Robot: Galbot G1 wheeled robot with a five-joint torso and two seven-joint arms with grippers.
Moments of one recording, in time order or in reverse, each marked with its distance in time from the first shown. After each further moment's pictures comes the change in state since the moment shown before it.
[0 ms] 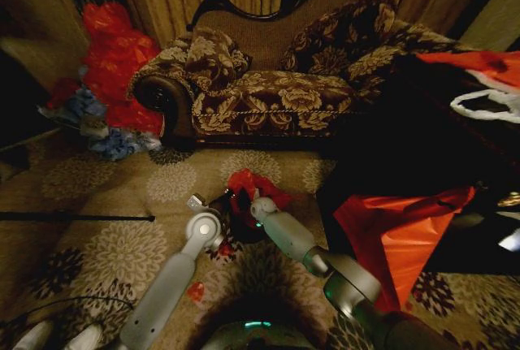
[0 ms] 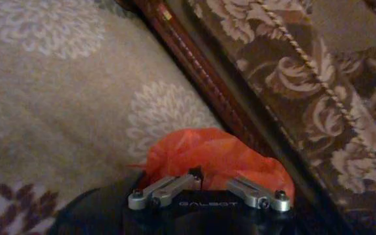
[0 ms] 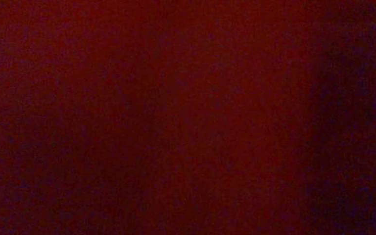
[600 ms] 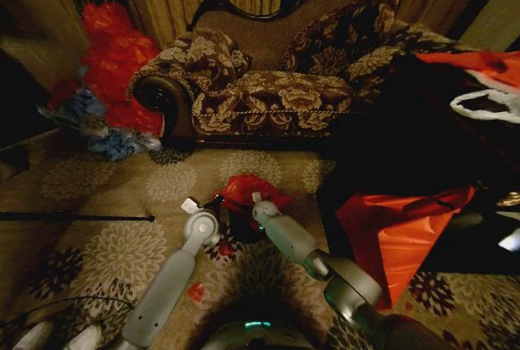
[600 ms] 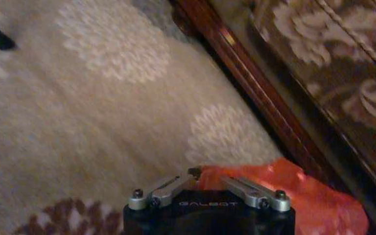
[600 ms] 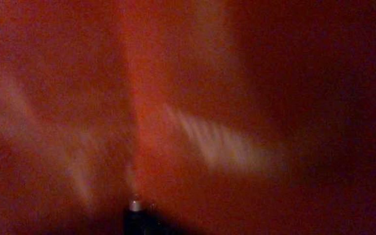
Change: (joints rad) left arm 0.009 -0.031 -0.063 0.097 0.090 -0.055 -0.128; right arm -0.017 -0.001 0.005 0.006 -0.024 0.004 -0.005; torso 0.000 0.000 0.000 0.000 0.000
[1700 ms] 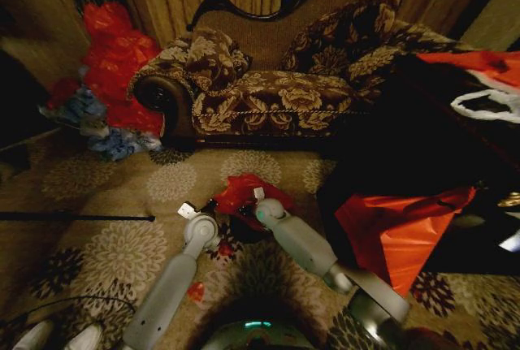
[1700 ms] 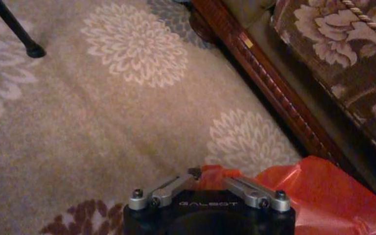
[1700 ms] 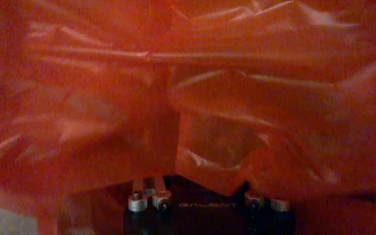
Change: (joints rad) left arm 0.014 -0.018 0.015 0.022 0.046 -0.009 -0.017; right arm -0.107 -0.223 -0.056 0.524 0.054 -0.082 0.220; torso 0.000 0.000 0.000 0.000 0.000
